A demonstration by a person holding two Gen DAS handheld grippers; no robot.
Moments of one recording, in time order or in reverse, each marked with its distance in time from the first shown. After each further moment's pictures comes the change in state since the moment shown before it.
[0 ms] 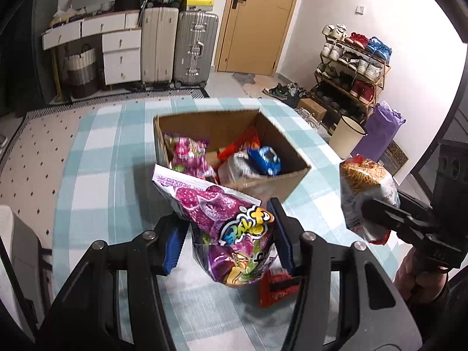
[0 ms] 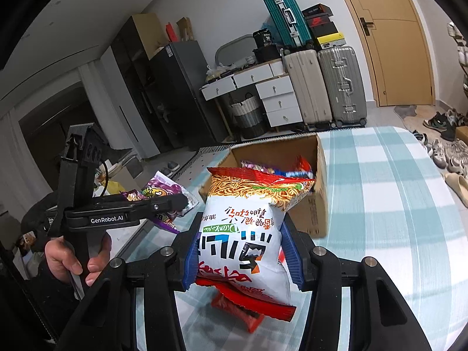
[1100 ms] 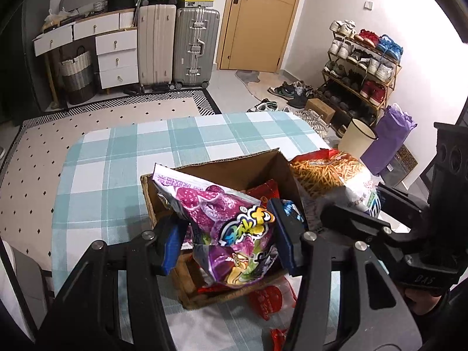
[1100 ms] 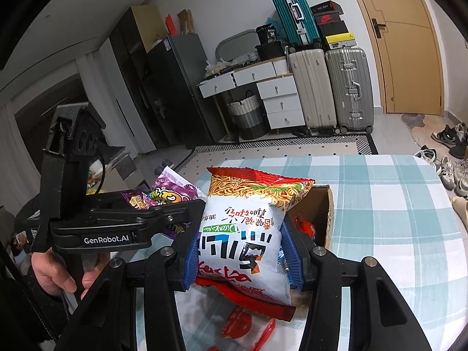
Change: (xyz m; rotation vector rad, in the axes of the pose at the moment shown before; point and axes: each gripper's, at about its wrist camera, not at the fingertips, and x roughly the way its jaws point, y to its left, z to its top) left arm 0.103 0.010 0.115 0.012 0.050 0.021; right arm 0.099 -0.024 0.098 -0.039 0.042 -0.011
